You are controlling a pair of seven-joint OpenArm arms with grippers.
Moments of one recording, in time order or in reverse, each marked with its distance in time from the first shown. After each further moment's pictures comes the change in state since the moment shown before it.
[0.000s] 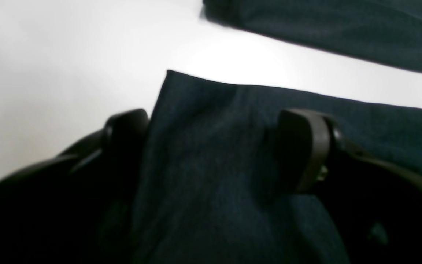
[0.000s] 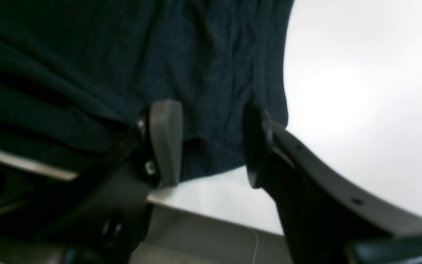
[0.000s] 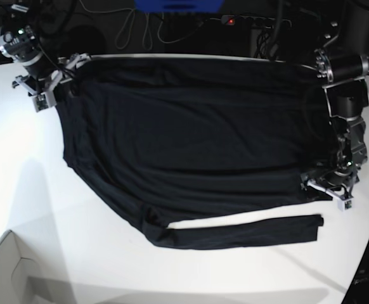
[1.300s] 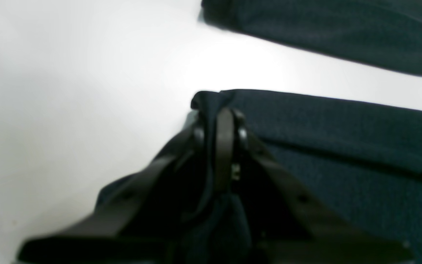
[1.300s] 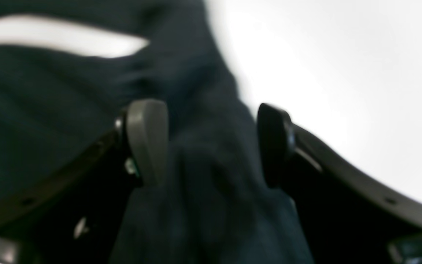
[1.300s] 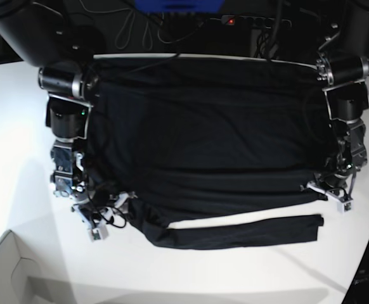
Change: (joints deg) left arm -1.1 0.1 0.2 -0.6 0.2 0.2 0.8; right arm 59.7 1.0 -12.1 -73.7 -21.6 -6.3 28.7
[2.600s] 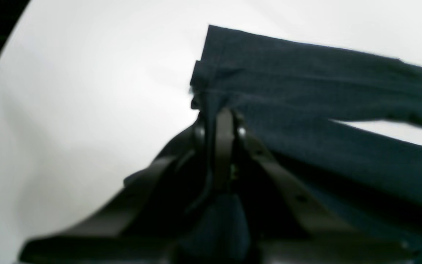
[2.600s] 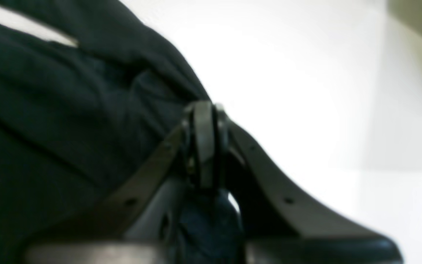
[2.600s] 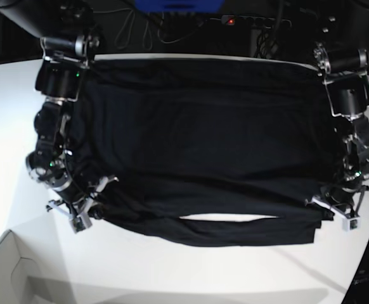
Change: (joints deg) left arm 4.8 0.3 -0.3 20.6 -0.5 -0.5 8.3; right arm -15.6 0.4 -0.2 36.6 0.1 6.4 -10.5
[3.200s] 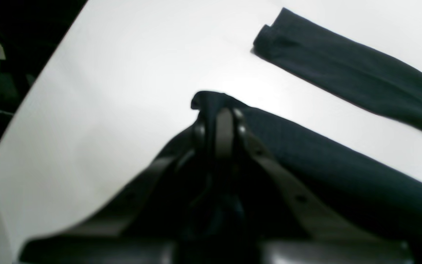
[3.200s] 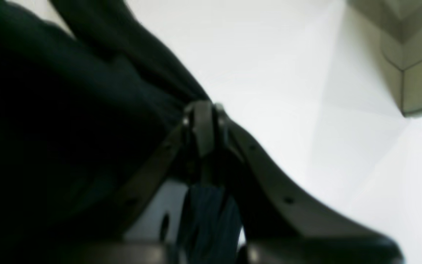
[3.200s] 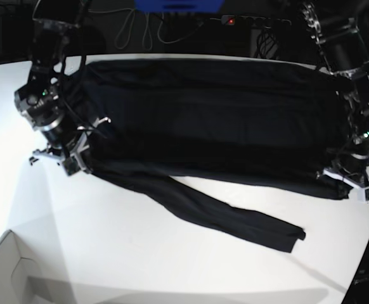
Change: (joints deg) left arm 16.1 2.2 -9.4 20.2 -0.2 -0.4 0.3; right arm -25.0 -0.5 0.1 29.7 0.2 0.1 -2.0
